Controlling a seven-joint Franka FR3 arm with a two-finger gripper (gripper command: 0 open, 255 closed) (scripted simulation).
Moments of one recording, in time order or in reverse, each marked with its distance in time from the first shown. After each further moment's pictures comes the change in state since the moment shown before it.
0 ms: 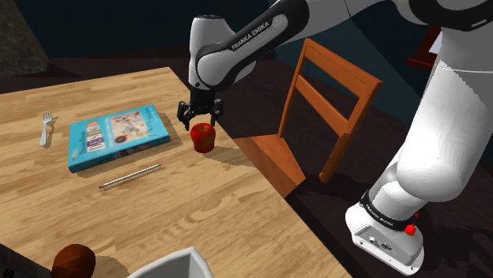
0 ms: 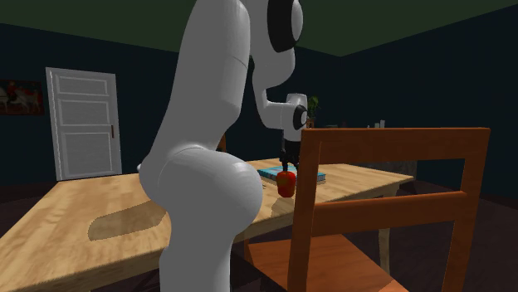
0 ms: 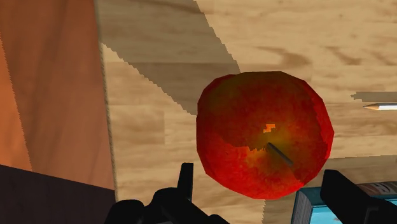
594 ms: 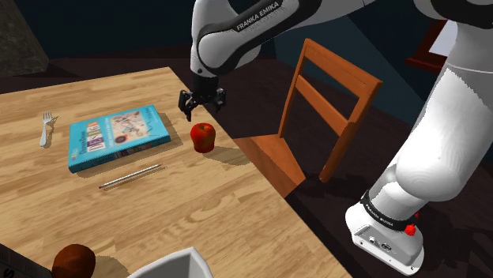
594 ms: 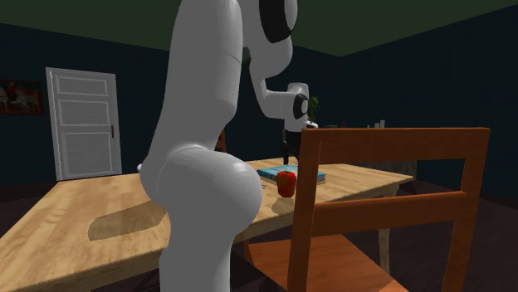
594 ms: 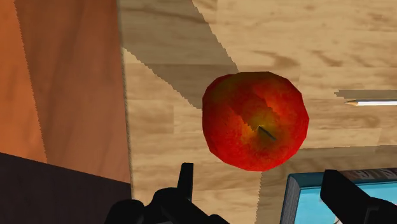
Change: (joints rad) arm -0.017 -0.074 0.004 0.009 0.033 -0.083 -0.030
